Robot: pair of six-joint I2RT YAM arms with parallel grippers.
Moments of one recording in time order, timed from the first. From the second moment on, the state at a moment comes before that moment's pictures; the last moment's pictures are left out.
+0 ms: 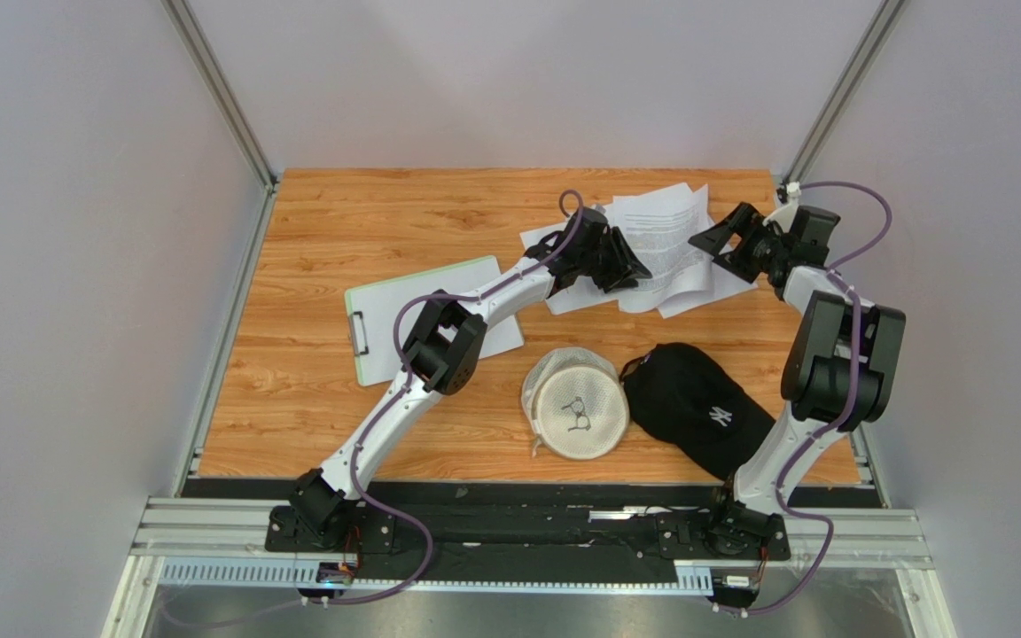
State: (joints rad) left arm -0.73 2.80 2.46 -0.20 0.31 -1.13; right arm -0.31 1.85 1.17 0.11 -0.69 0.46
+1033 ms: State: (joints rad) left arm -0.72 2.80 2.46 -0.20 0.34 -1.14; right arm -0.25 1.91 1.03 0.56 -0.84 0.93
